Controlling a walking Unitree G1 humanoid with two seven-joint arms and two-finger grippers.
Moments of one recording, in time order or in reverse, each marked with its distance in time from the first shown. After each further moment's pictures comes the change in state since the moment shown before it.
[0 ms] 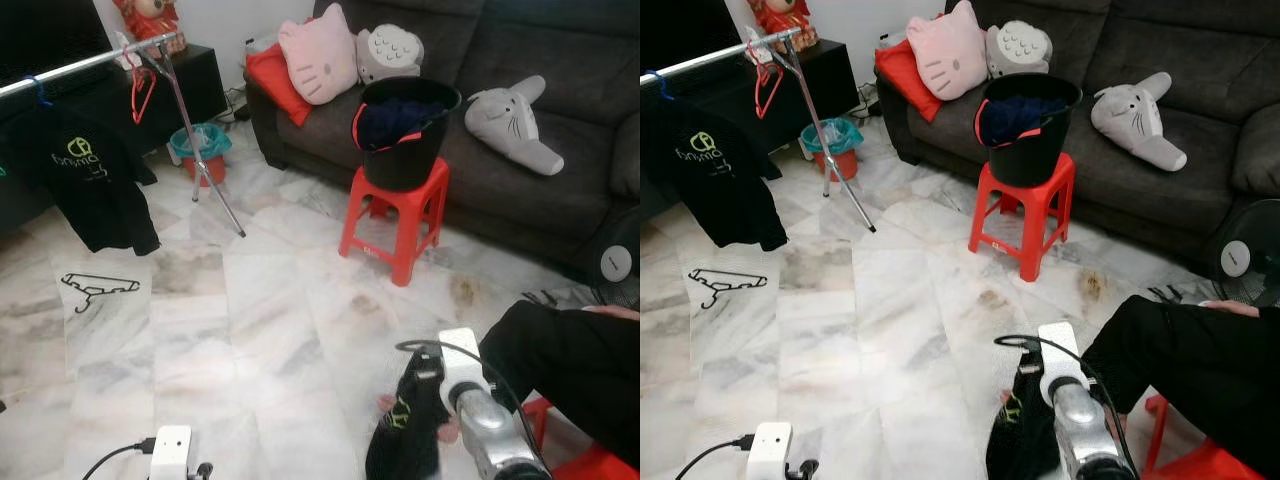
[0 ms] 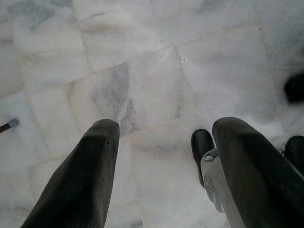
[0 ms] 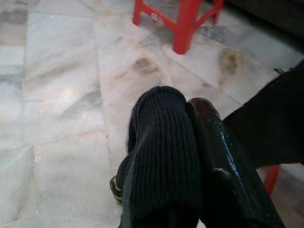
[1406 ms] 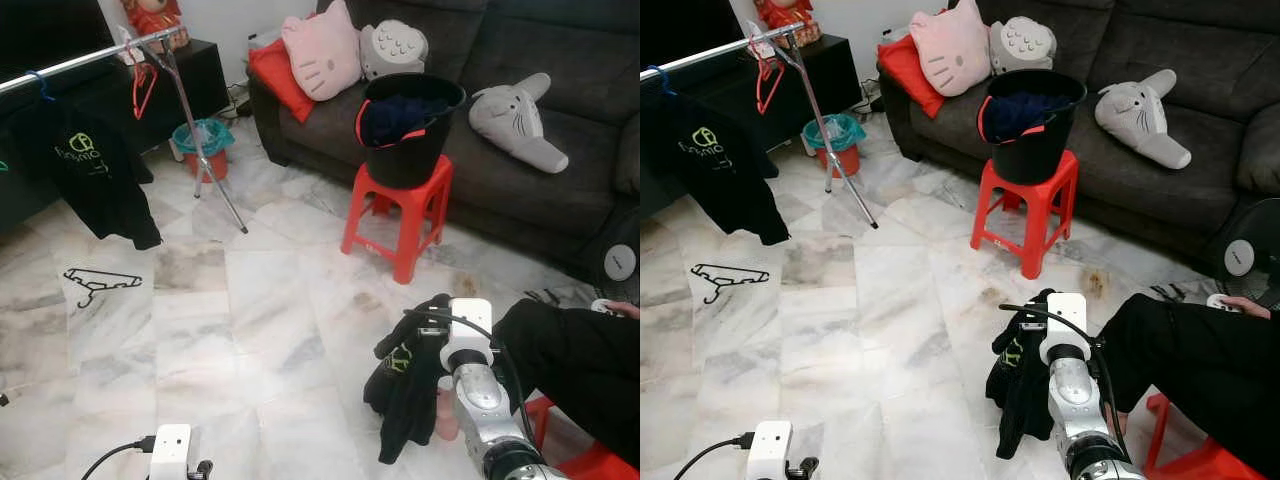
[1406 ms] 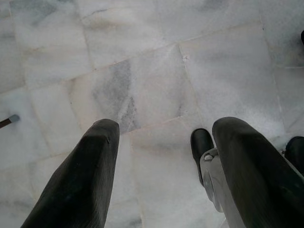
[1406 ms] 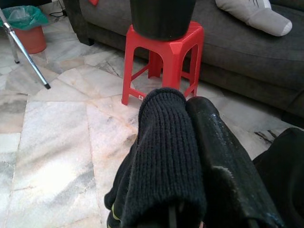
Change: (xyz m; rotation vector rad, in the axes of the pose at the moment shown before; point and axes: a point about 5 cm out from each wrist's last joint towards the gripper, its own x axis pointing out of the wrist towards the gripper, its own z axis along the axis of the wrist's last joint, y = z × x) left arm 0.001 0.000 0.002 -0.005 -0.005 0.004; right arm 0.005 0.001 0.051 0.066 -0.334 -0.107
